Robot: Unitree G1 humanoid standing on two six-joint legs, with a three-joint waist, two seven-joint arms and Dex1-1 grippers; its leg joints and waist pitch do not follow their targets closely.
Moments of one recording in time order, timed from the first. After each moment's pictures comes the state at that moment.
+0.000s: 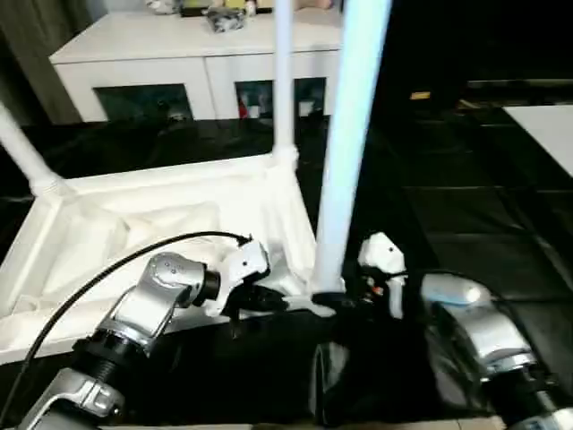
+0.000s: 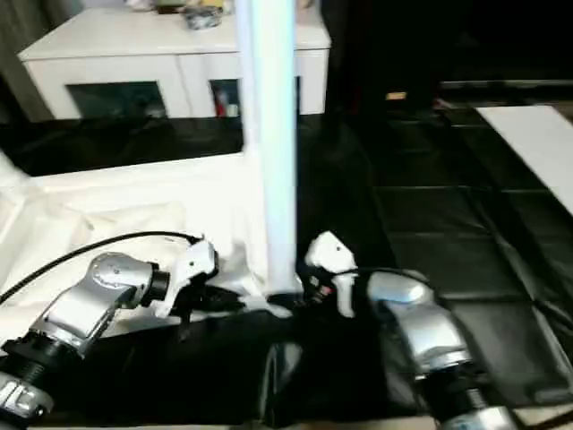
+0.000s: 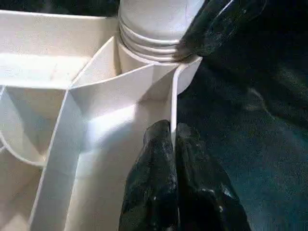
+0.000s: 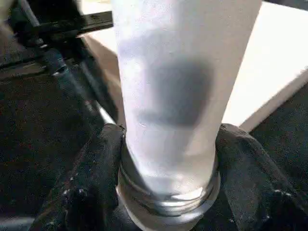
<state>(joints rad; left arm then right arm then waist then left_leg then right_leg) -0.47 0.37 -0.33 0.39 -0.04 0.28 -1.10 -0.31 -0.33 0.21 0.29 0.15 0.15 0.87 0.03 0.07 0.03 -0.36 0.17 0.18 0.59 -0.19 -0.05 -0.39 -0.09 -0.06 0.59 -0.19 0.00</state>
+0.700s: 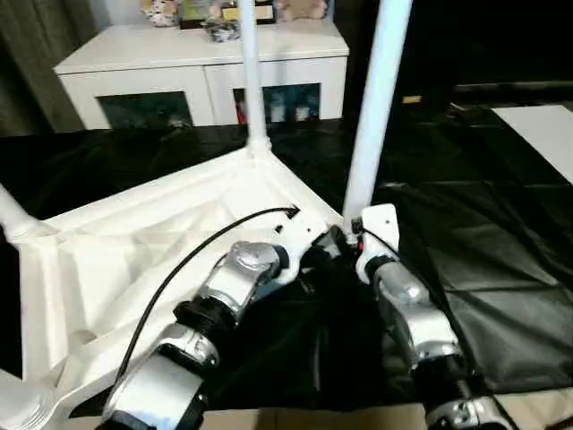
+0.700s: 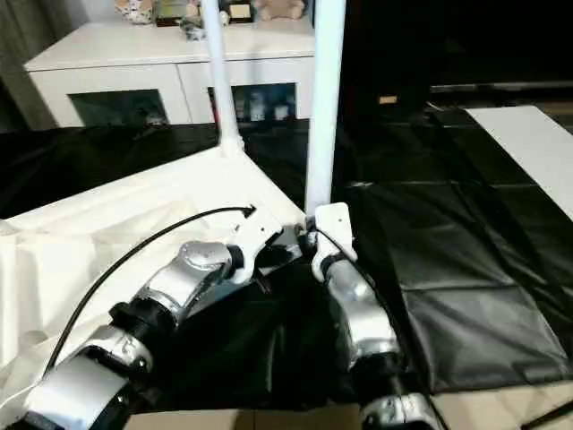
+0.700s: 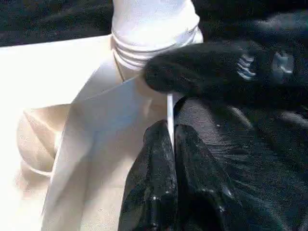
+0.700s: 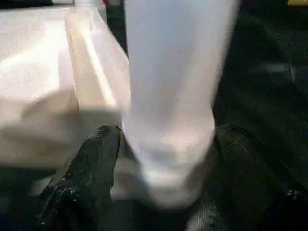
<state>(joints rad) -0.73 0.05 -0.29 0.86 0.07 0.15 -0.60 -0.36 -0.02 0.06 0.43 -0.01 0.19 0.06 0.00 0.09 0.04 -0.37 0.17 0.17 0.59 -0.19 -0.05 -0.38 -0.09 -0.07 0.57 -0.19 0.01</state>
